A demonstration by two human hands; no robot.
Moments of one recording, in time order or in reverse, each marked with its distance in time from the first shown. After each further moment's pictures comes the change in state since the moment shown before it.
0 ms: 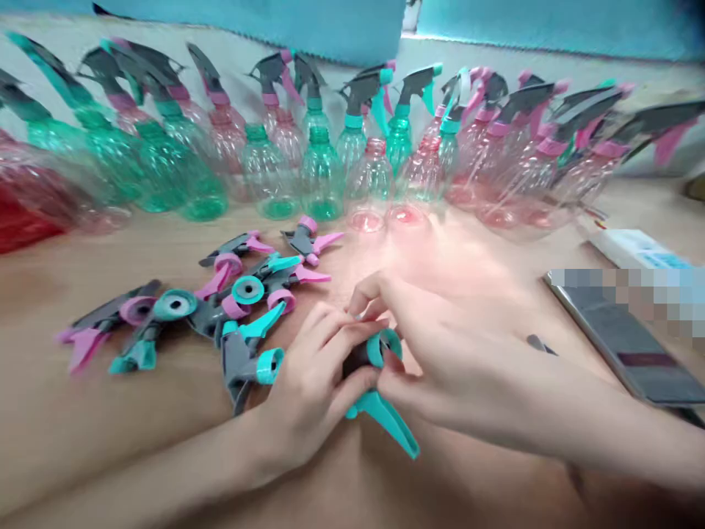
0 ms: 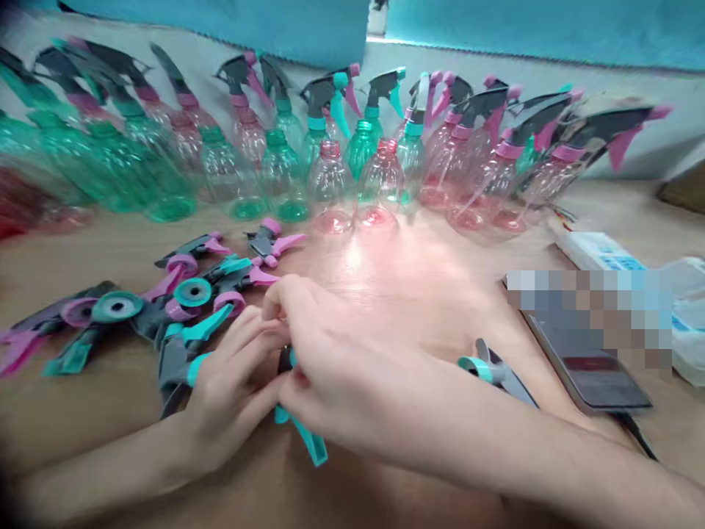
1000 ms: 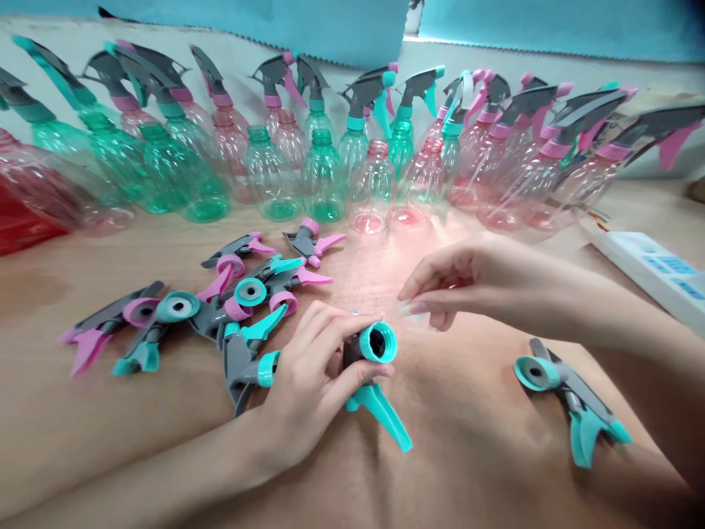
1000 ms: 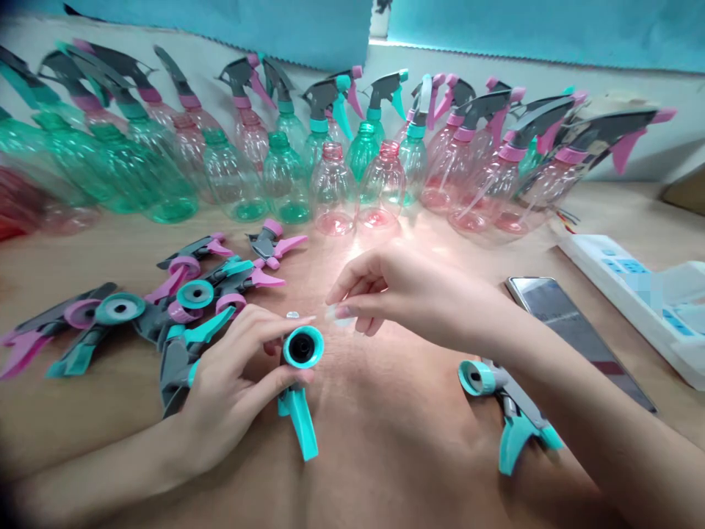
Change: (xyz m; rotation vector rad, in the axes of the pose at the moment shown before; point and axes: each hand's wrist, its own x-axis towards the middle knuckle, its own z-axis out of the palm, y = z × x) left_hand 0.001 0.003 -0.002 -0.171 -0.018 -0.275; right_hand 0.012 0.039 -0.049 0.305 -0.182 0.359
